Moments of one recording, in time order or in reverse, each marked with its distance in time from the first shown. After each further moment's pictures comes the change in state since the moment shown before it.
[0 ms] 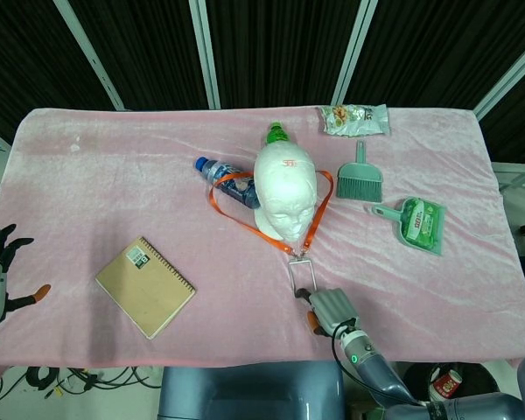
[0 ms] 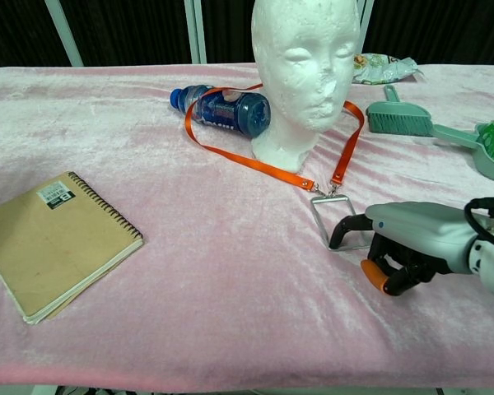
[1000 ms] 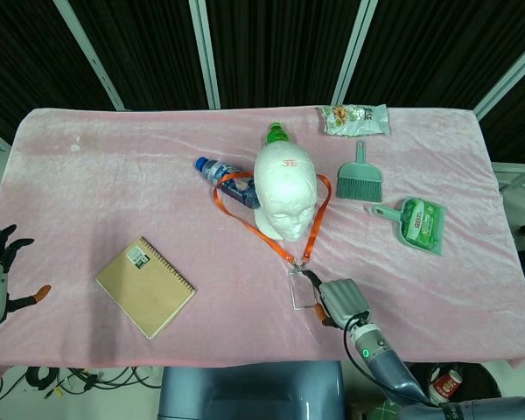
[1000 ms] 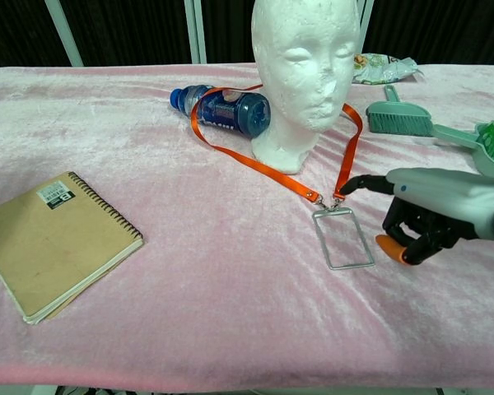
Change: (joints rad) left arm 0.005 -0.005 -0.006 -0.002 -0.001 -0.006 0.022; right arm -0.025 0.103 0.044 -0.058 -0.050 0.027 0.060
